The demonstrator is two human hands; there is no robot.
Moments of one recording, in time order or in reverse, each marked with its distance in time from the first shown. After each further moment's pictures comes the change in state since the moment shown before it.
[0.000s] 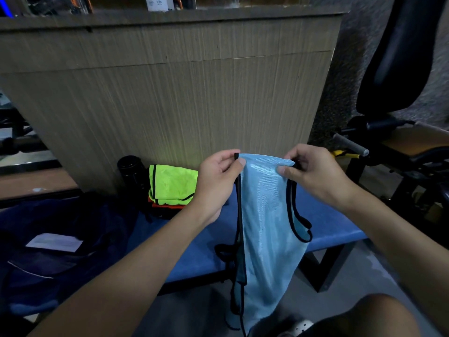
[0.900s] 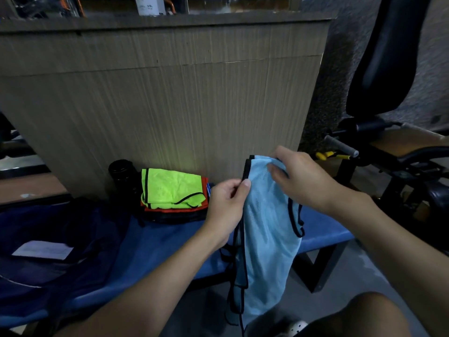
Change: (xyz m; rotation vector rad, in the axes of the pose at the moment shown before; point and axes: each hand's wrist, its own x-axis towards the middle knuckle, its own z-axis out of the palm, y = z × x) left_hand -0.023 -0.039 0.019 0.090 -0.066 0.001; right_hand 0.001 -0.010 0.002 -0.435 -0.071 -0.139
